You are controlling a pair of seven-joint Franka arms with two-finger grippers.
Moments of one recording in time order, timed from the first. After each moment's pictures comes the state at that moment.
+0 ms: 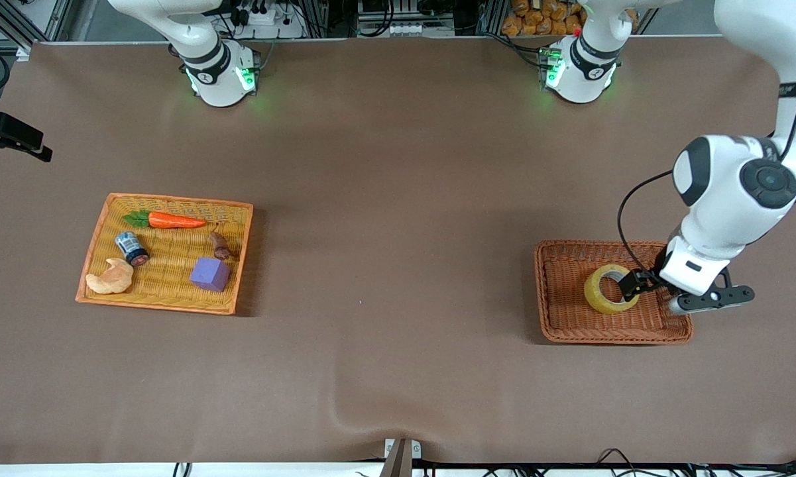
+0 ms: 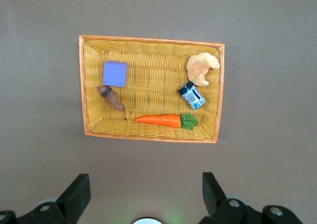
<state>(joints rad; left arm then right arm) 0.01 0.28 -0.10 -1.84 0.10 2.33 -0.28 0.06 -0.04 -0.17 -1.57 0.00 1.46 -0.09</state>
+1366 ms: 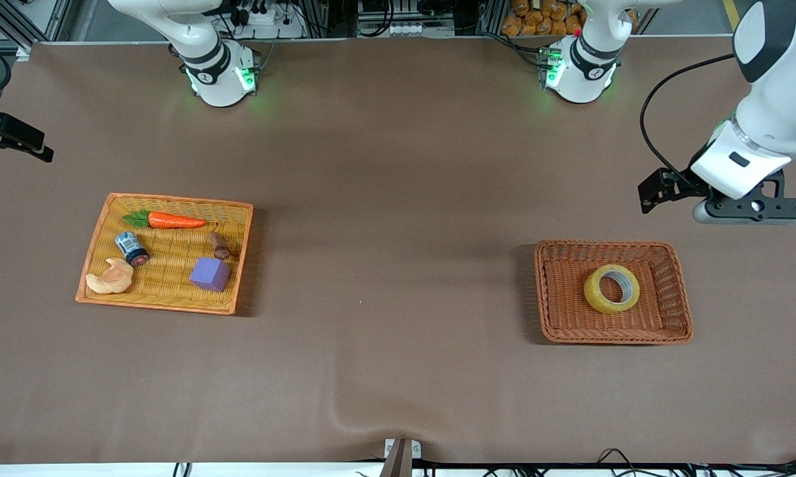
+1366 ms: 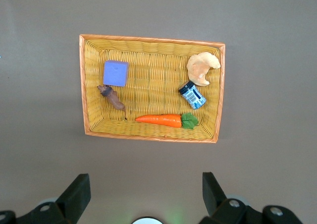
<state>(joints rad) -0.03 0.00 -0.14 -1.72 0.04 1.78 -0.11 0.06 -0.04 -0.17 -1.57 0.00 1.45 -0.09</state>
